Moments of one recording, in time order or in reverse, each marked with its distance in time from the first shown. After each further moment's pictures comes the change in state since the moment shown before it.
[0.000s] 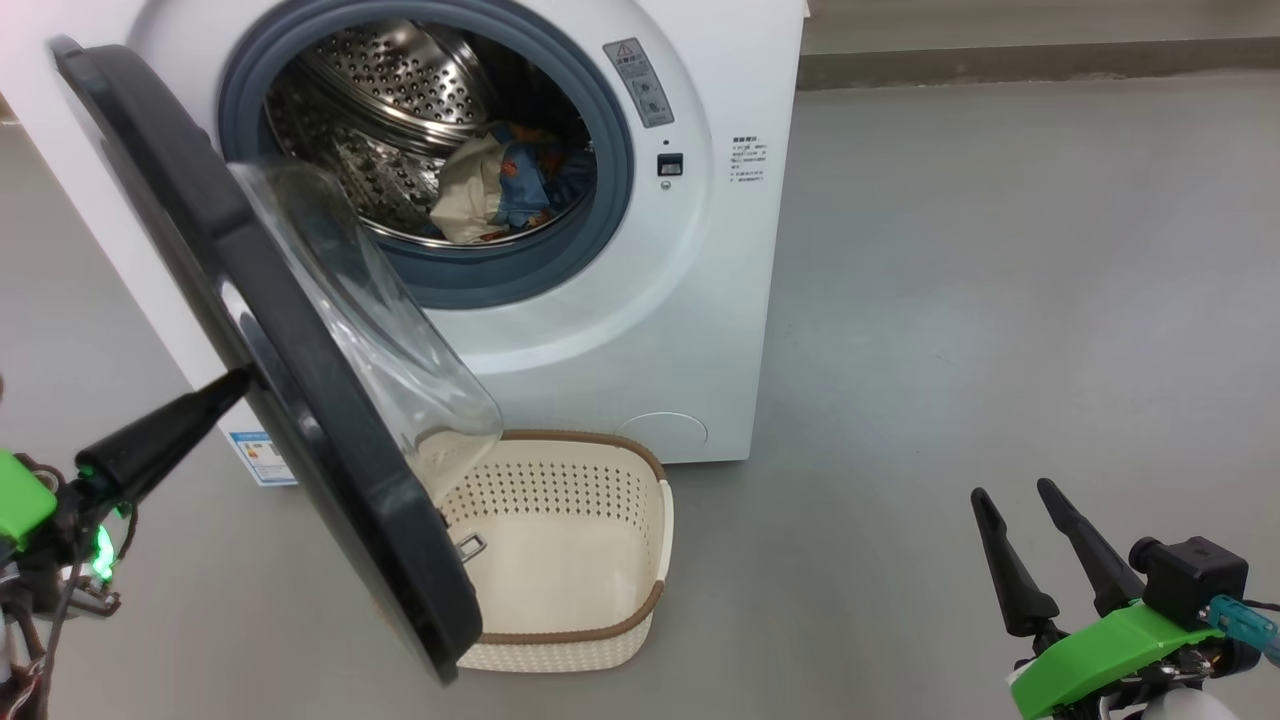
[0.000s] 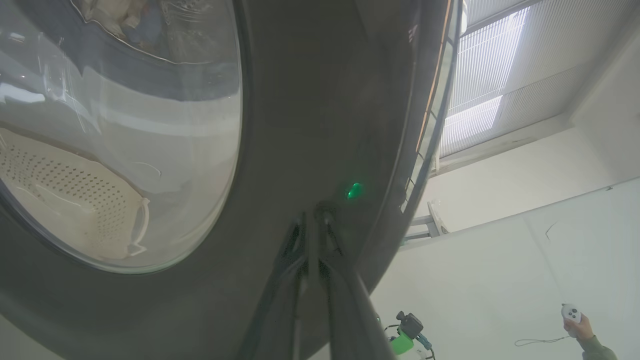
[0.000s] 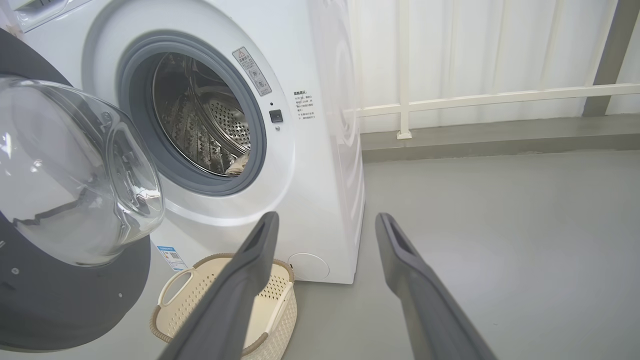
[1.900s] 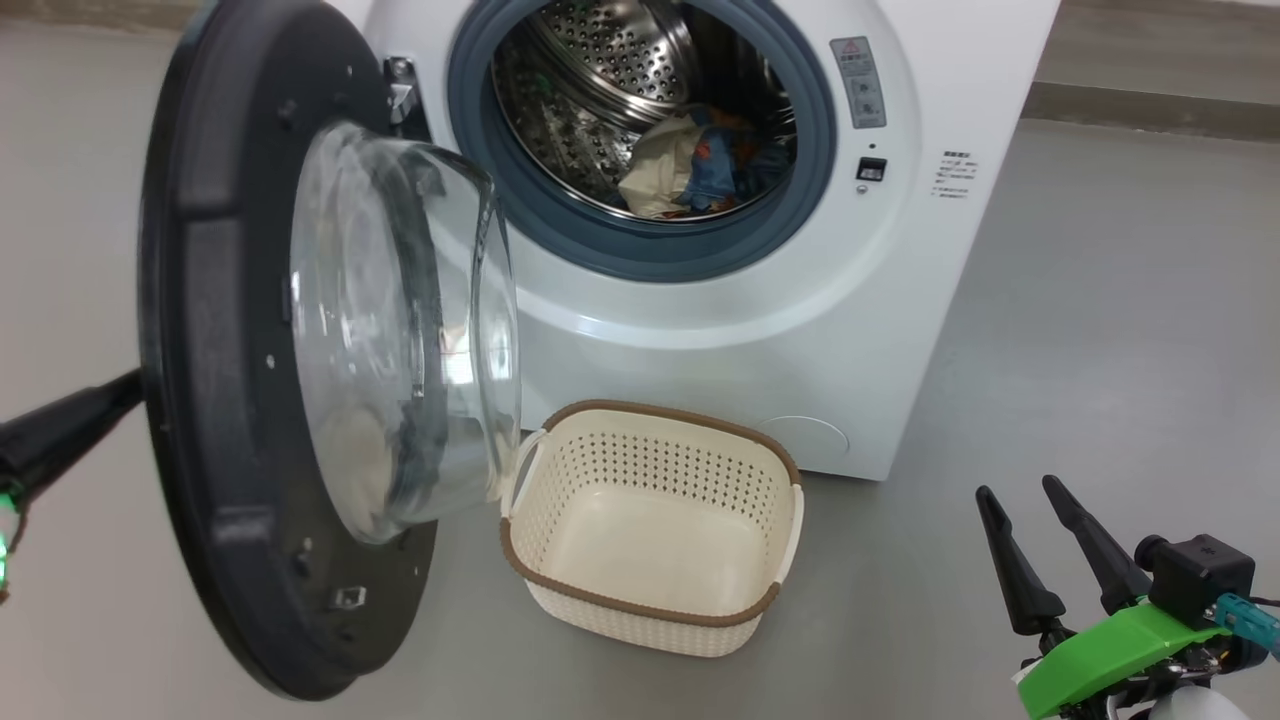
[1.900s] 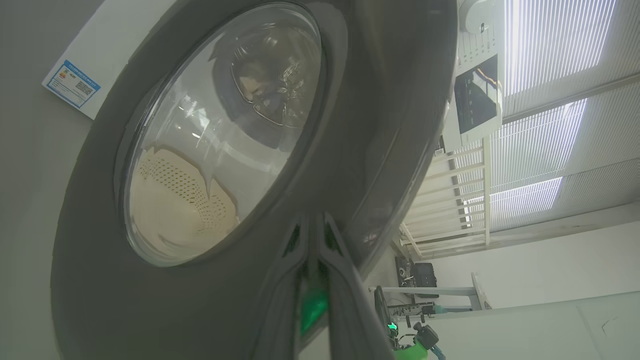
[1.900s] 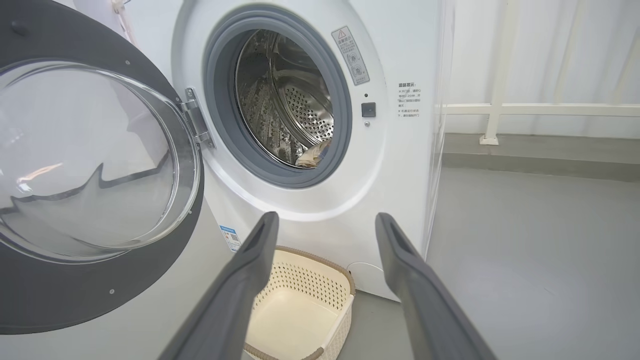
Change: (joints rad) left arm -0.072 0.136 0.020 0.106 0.019 0.046 0.069; right arm 0.001 -0.016 0.003 -0.009 -0.005 0.000 0.000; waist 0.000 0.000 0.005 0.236
